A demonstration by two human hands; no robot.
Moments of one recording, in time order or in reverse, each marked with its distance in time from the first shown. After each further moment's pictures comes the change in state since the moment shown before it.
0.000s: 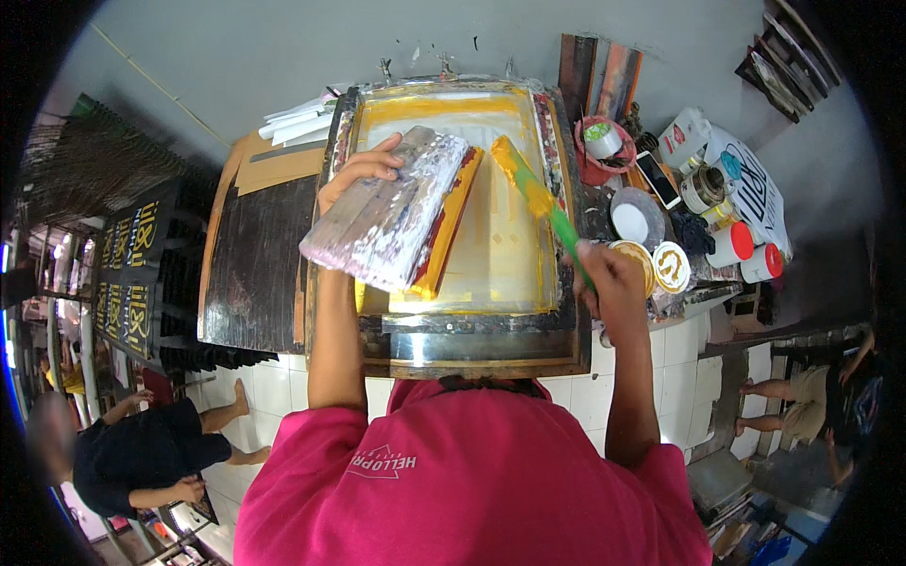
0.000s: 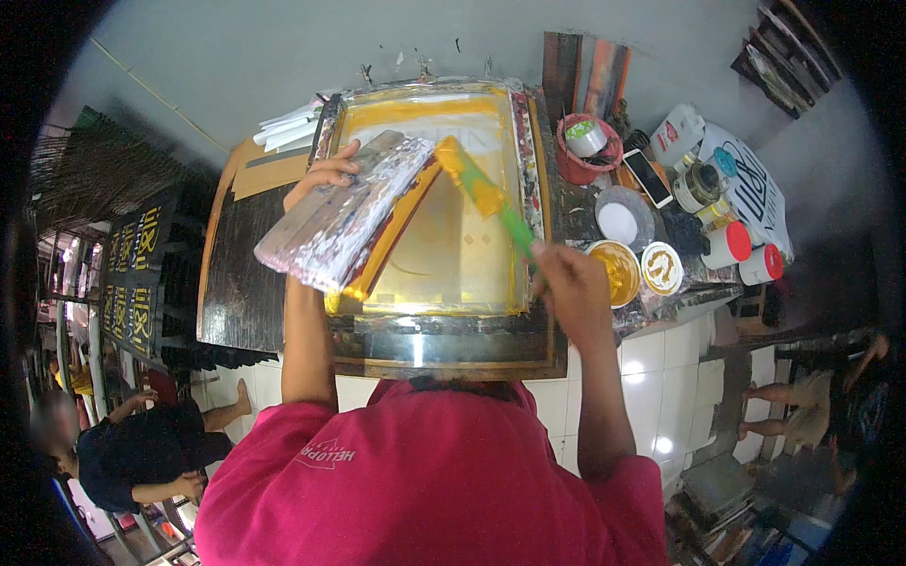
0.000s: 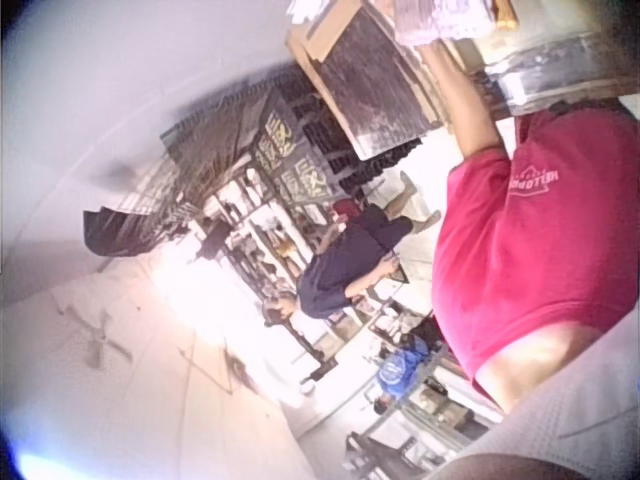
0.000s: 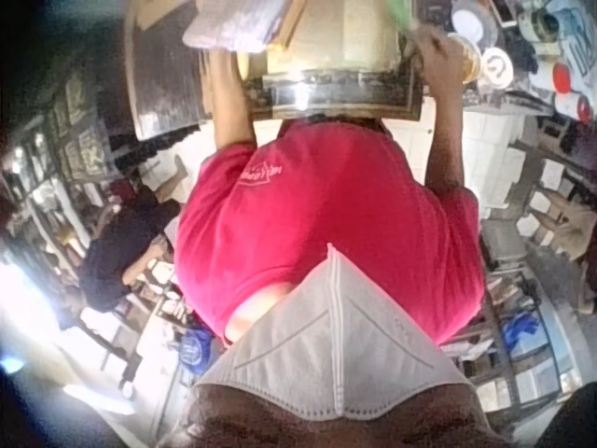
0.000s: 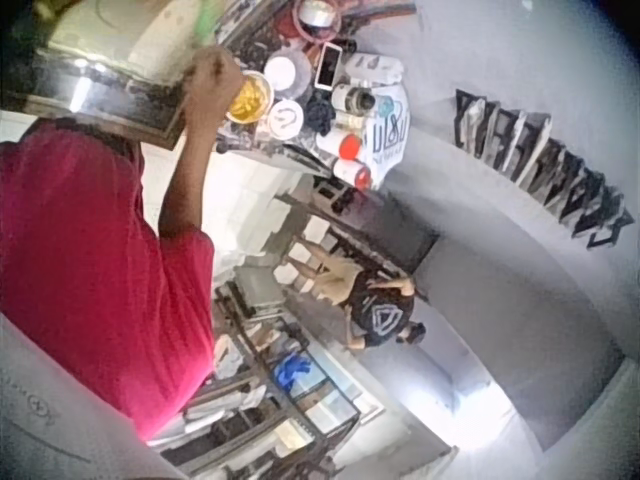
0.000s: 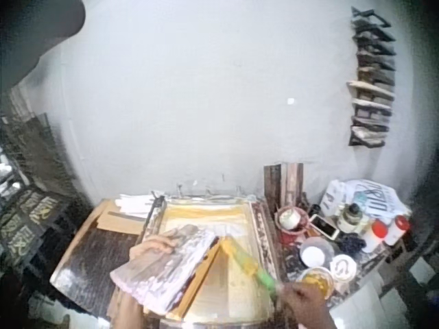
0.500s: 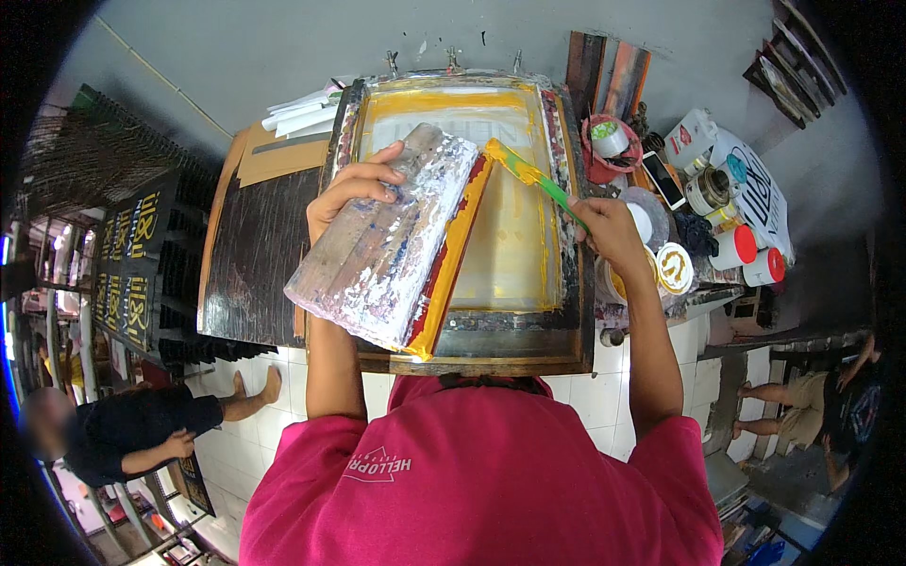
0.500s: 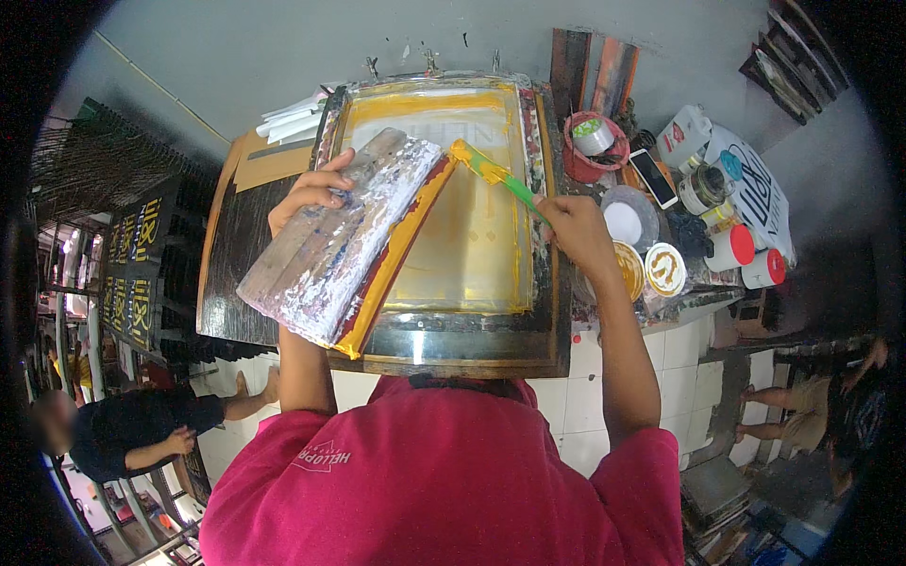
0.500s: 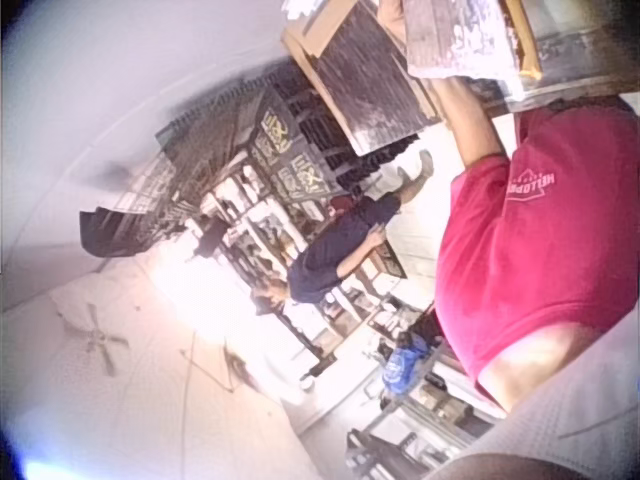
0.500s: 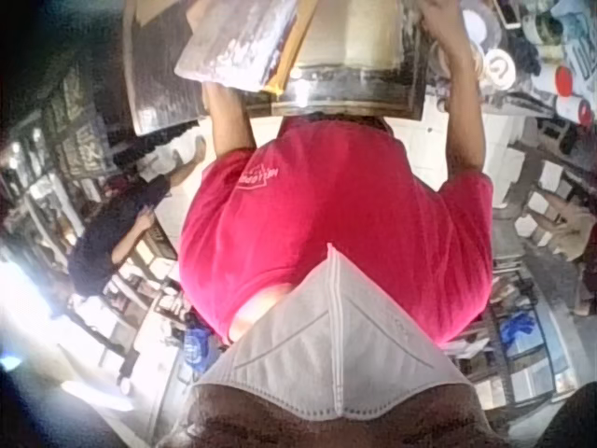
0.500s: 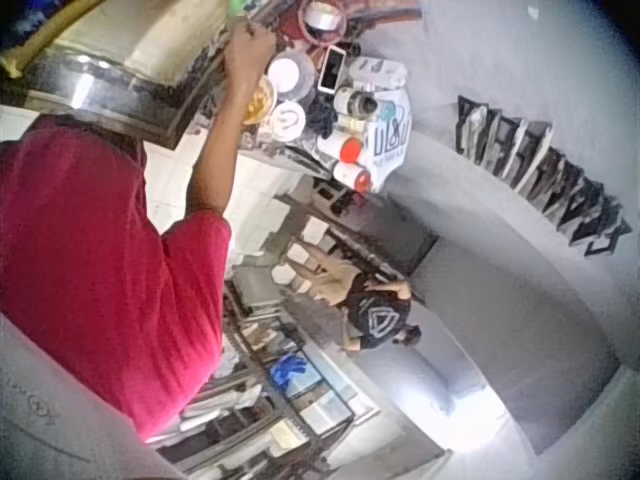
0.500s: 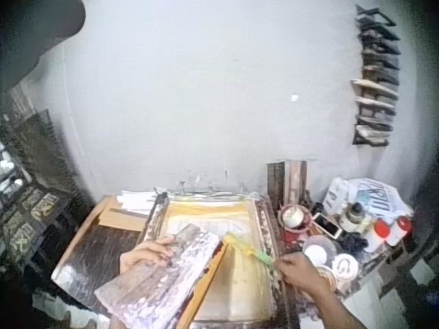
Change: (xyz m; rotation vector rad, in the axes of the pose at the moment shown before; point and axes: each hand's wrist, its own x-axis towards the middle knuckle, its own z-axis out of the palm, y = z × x) left_hand 0.002 0.051 0.003 -0.186 0.014 -0.090; right_hand 0.105 0.039 -0.015 -0.317 -0.070 -0.019
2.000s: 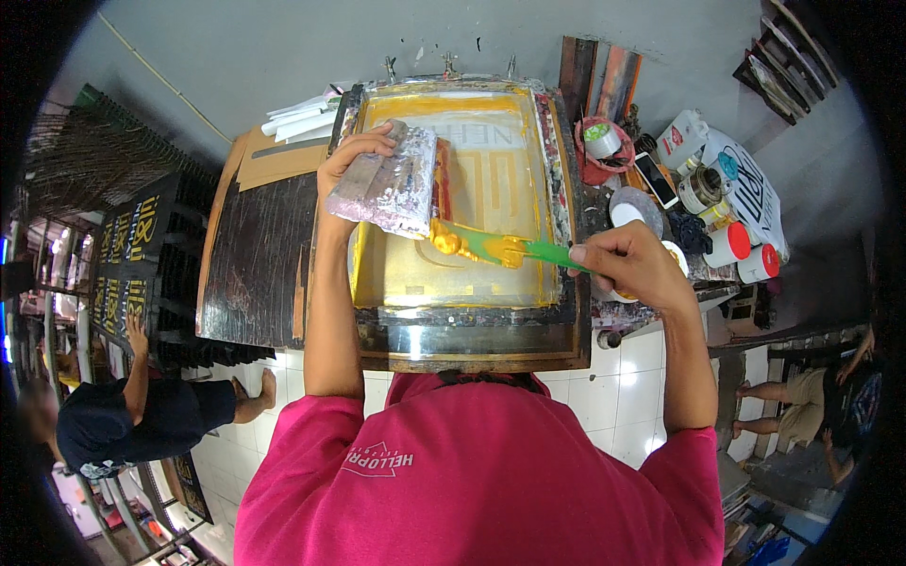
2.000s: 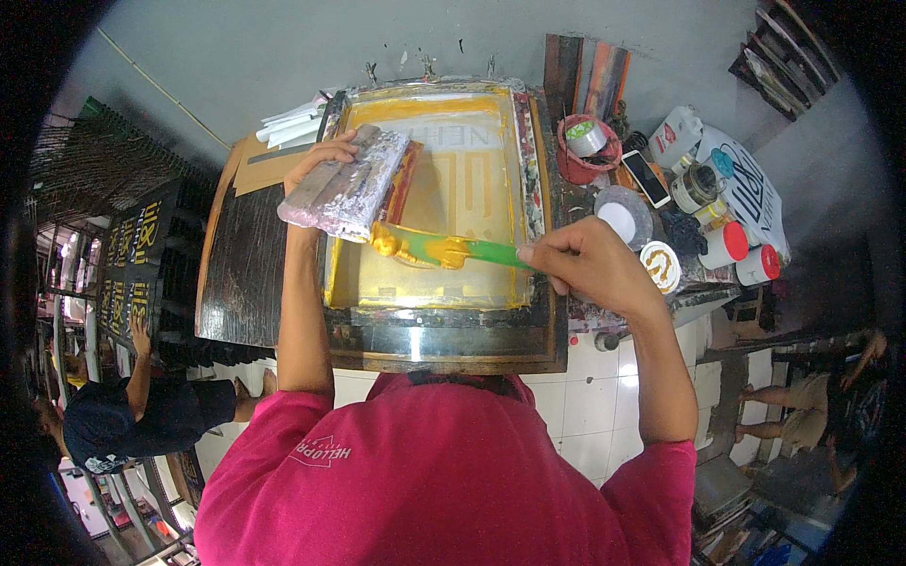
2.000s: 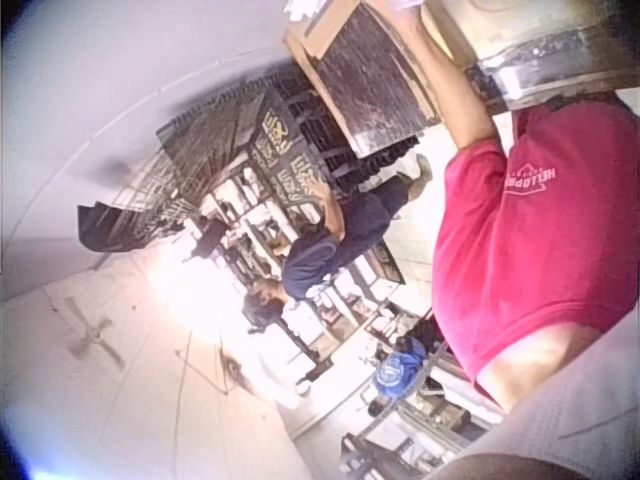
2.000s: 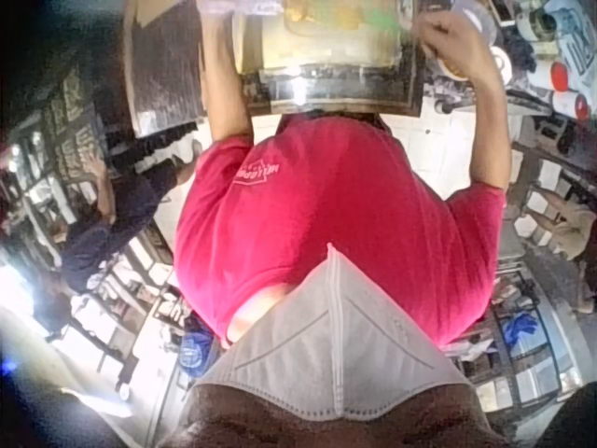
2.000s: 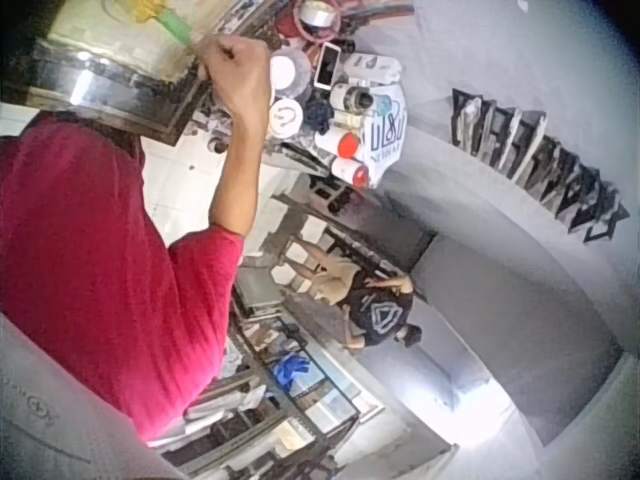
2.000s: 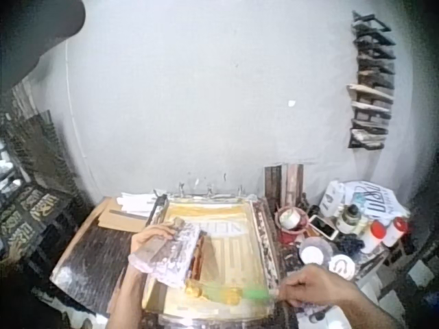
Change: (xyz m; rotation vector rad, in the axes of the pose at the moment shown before) left_hand 0.014 -0.047 -0.027 0.285 0.061 -0.062; right_hand -0.090 -0.090 -0.042 -0.048 -0.374 -0.061
